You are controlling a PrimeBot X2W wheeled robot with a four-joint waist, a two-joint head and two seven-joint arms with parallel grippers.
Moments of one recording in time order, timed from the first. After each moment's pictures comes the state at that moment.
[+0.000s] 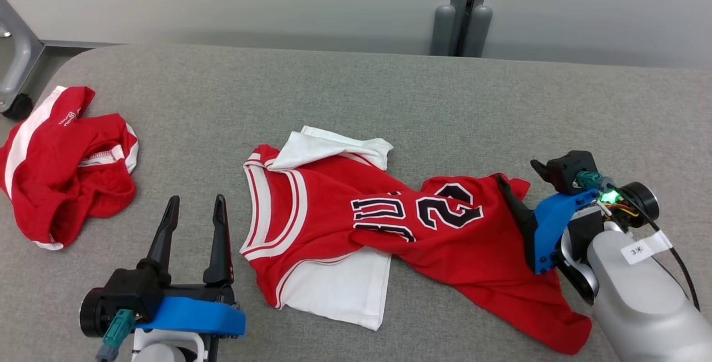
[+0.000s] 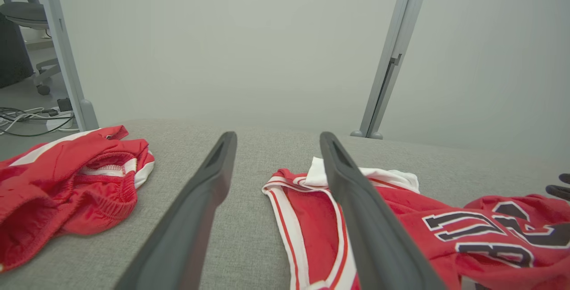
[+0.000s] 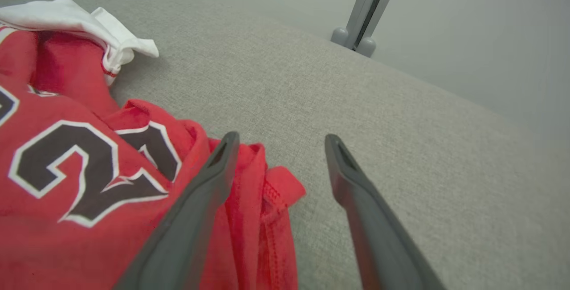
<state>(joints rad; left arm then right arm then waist) -0.09 0.05 -0.05 0.19 -0.18 -0.13 -0.26 -0.61 -0.25 0.39 0.80 0.23 0.13 -0.03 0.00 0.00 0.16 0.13</state>
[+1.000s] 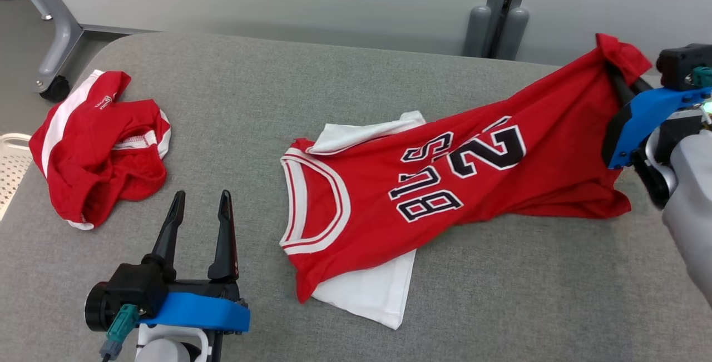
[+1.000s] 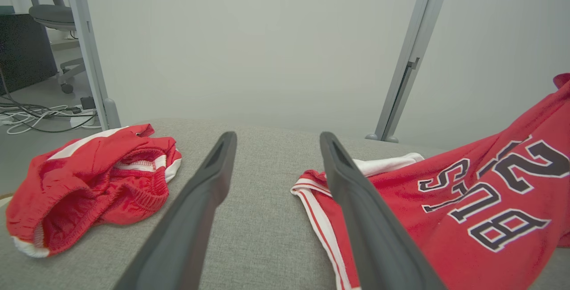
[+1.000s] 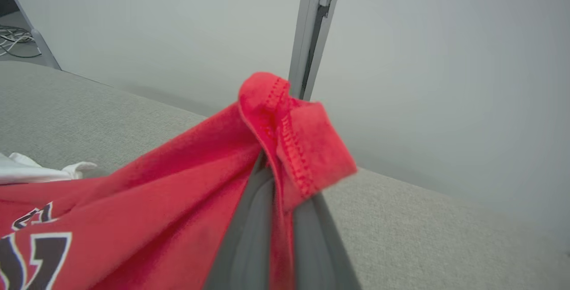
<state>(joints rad) -0.10 0.05 -0.07 0.20 -0.19 -0.13 -0.26 -0.98 -0.37 0.46 1.15 0.43 0.13 -0.19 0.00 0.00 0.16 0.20</state>
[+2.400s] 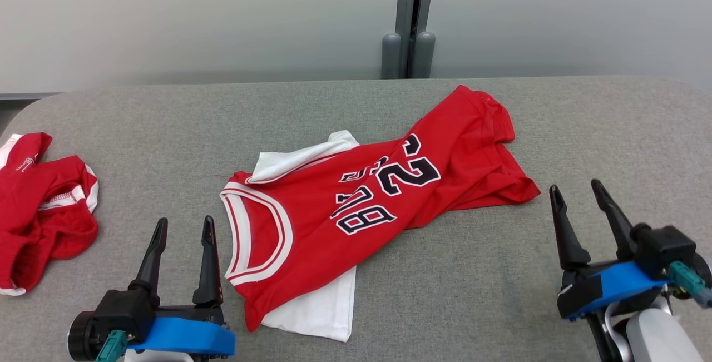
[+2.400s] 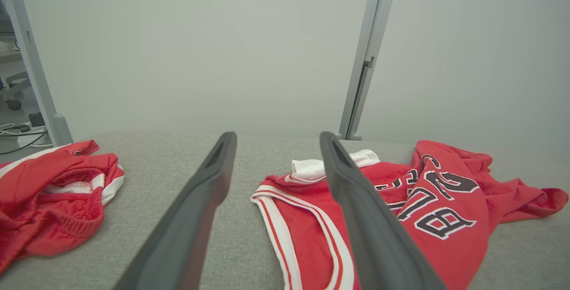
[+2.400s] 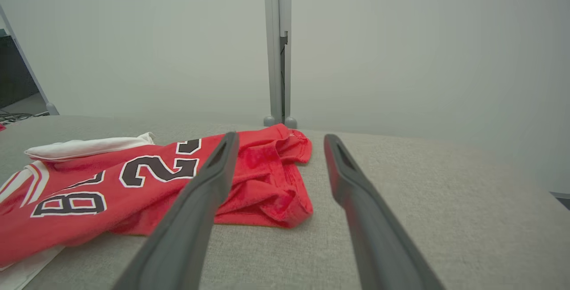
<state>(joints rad) -0.03 0.05 -0.01 0.18 -0.15 -0.13 -0.26 -0.25 -0.18 0.04 0.39 0.20 0.13 -0.26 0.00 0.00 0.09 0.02</state>
